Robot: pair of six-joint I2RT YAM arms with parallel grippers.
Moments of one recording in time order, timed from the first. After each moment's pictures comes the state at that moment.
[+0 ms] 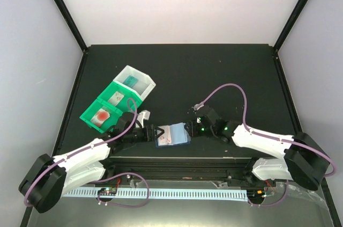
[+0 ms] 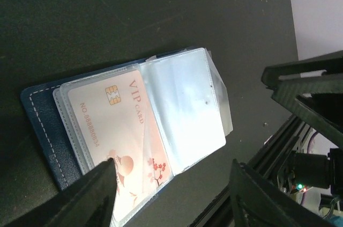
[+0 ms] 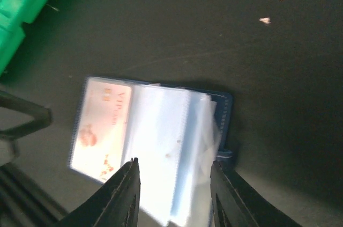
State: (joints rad) left arm -0.60 0.97 0.24 0.08 0.44 -0.81; right arm 0.88 1.26 0.58 -0.16 -0.03 0.70
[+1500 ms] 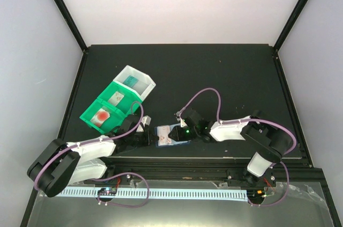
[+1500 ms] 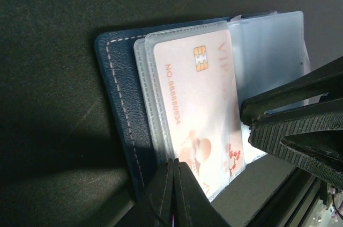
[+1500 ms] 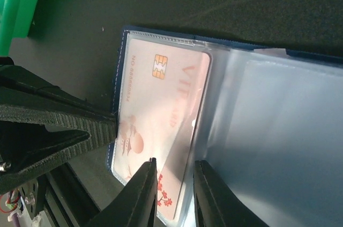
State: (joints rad) left arm -0.60 1.15 0.21 0.12 0.42 -0.79; right arm 0.94 1.66 0.65 0.17 -0.34 0.81
